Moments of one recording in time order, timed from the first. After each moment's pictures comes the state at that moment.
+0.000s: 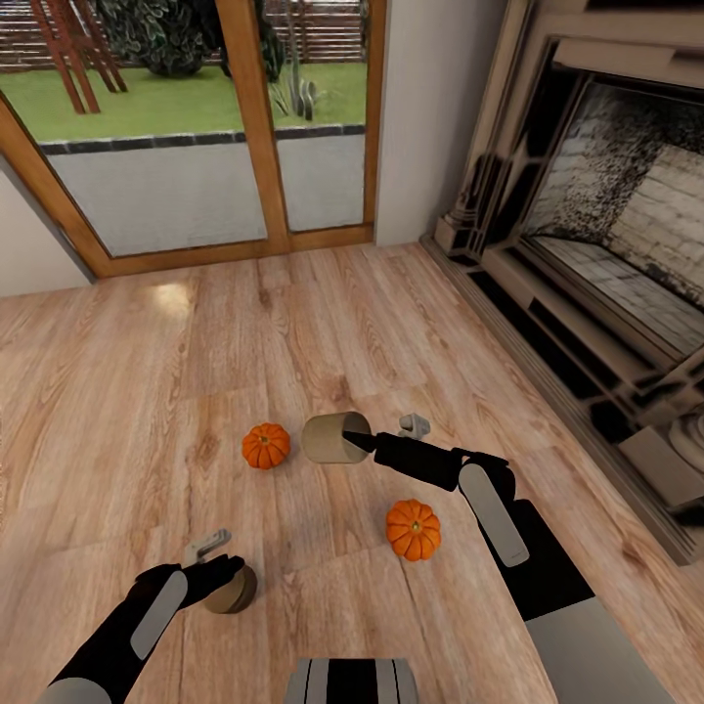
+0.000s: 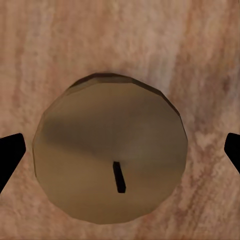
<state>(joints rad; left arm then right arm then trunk) -0.46 0.14 -0.07 -0.80 0.65 0.54 0.17 -0.63 -0.01 0.24 -1.32 -0.80 0.77 0.22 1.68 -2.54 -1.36</state>
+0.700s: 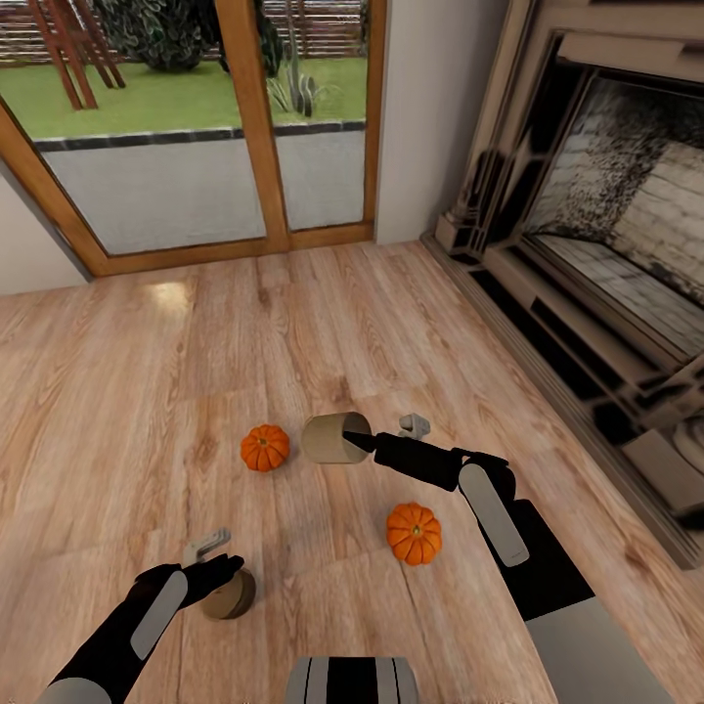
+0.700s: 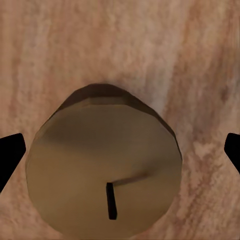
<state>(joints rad) -0.46 0.14 -0.07 -0.80 0.64 0.53 0.17 -0.63 -0.01 0.24 -1.32 -0.80 0.77 0.22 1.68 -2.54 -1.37</state>
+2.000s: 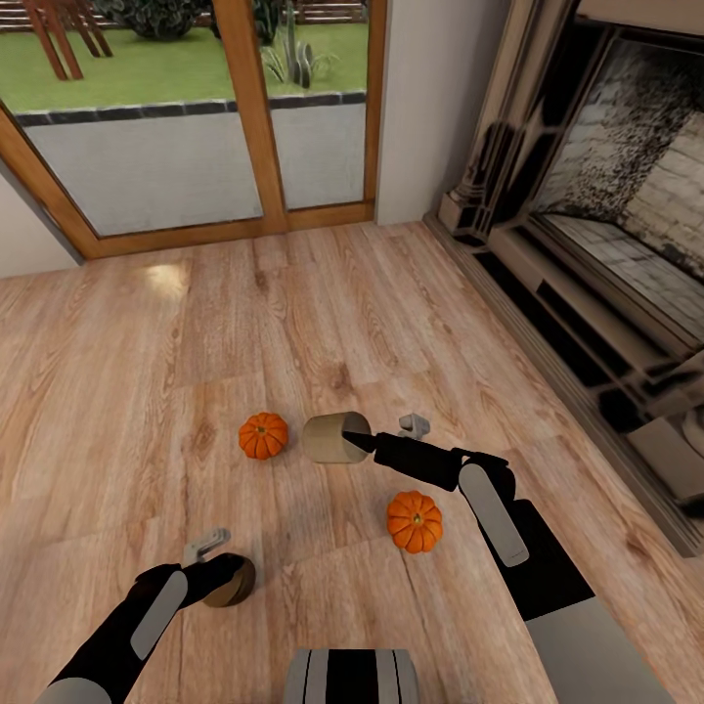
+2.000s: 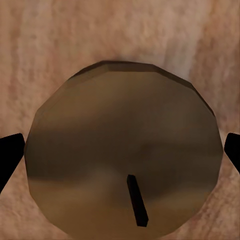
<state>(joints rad) -0.46 0.14 -0.07 -0.80 0.64 0.53 0.17 -0.63 -0.01 0.24 -1.32 -0.80 0.77 0.22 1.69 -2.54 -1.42</state>
